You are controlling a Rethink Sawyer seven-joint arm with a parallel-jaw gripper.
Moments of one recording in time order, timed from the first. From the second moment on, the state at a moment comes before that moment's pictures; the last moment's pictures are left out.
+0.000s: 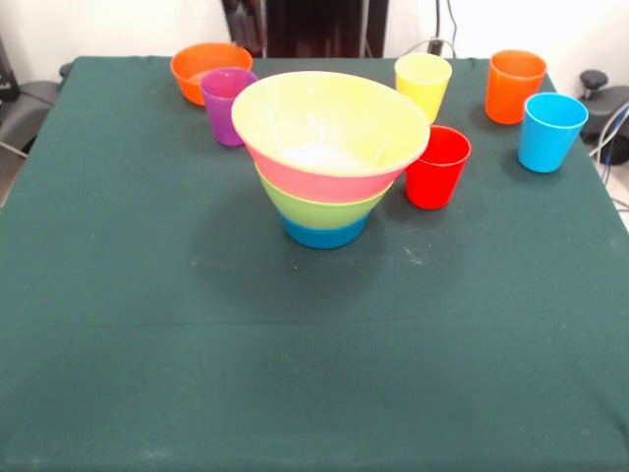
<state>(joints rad) -0.43 -0.66 0.11 1.31 -0.07 1.15 1.79</state>
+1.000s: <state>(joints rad) -0.45 -0.41 0.05 1.25 -0.08 0.96 1.79</state>
